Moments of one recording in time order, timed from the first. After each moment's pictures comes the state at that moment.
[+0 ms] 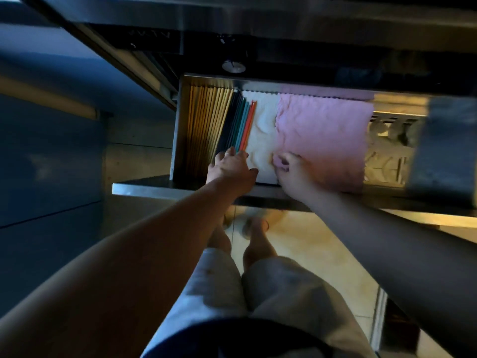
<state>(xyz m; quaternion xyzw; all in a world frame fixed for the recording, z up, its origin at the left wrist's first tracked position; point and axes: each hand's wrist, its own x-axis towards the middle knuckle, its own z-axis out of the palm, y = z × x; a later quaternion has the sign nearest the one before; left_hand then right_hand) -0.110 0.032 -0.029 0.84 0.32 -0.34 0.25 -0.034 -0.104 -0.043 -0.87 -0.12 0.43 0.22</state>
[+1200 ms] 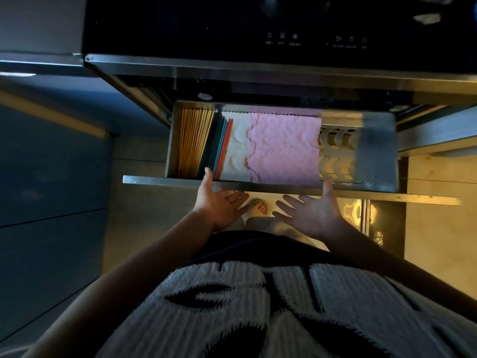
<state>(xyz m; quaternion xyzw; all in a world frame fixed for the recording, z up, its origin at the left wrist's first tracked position) -0.165 -0.047 0.082 0.03 0.54 -0.12 0.83 -0.050 -0.250 0.087 -0.34 0.46 0.51 0.64</state>
